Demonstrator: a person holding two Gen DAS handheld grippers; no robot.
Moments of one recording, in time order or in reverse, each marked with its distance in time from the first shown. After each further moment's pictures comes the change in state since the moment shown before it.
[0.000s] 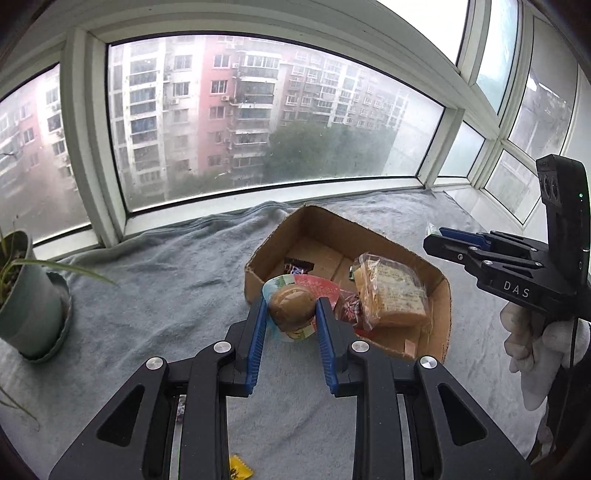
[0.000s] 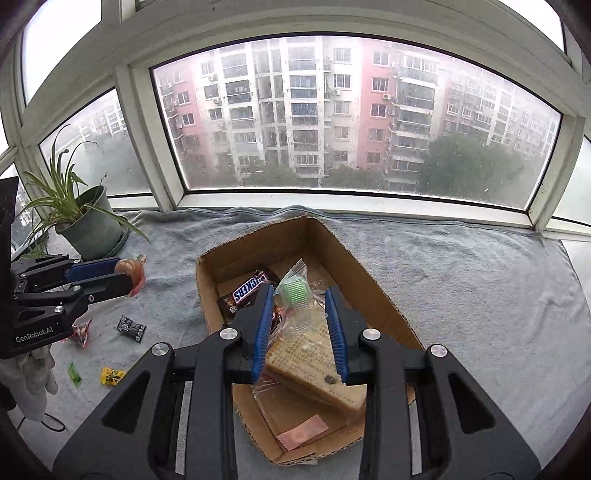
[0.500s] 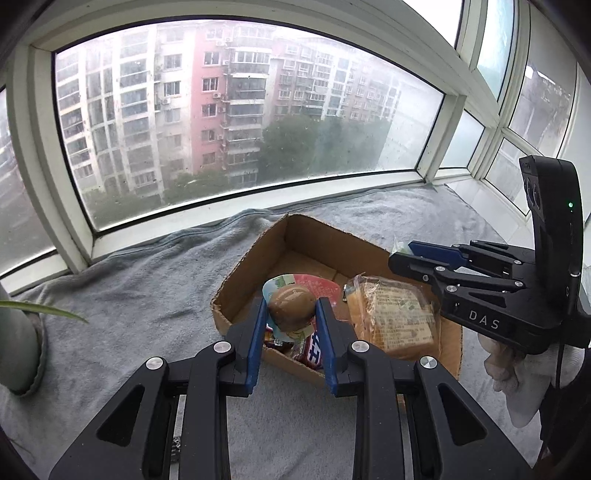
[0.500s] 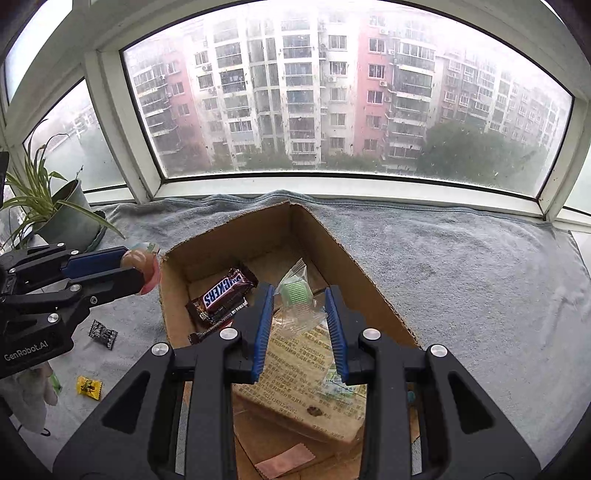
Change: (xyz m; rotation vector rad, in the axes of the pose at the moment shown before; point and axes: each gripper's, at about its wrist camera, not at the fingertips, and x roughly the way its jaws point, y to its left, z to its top) left arm 0.050 -0.021 0.024 0.036 0.028 -0.007; right arm 0.055 -0.017 -0.001 0.023 0.059 -0.007
